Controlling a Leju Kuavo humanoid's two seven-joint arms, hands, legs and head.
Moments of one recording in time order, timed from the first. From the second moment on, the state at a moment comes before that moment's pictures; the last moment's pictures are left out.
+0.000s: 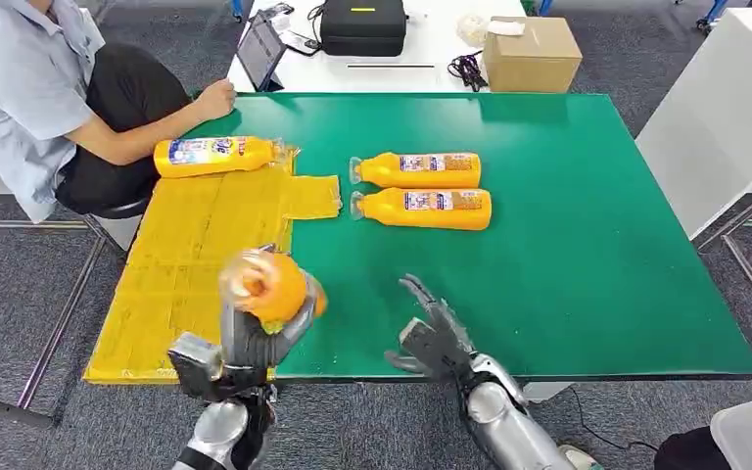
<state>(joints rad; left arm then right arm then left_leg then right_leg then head) -0.12 -0.24 -0.35 -1.26 -0.19 0.55 -0.68 -0.25 0.02 0.40 -0.94 0.40 -0.05 -0.52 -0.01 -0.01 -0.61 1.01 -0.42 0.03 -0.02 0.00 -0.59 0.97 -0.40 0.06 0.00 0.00</state>
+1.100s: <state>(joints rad) -0.43 -0.17 -0.15 -0.65 -1.52 0.58 0.02 -0.24 0.04 0.36 -0.96 0.42 0.00 -0.55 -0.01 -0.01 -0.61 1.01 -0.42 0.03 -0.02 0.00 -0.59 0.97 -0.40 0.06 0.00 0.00</state>
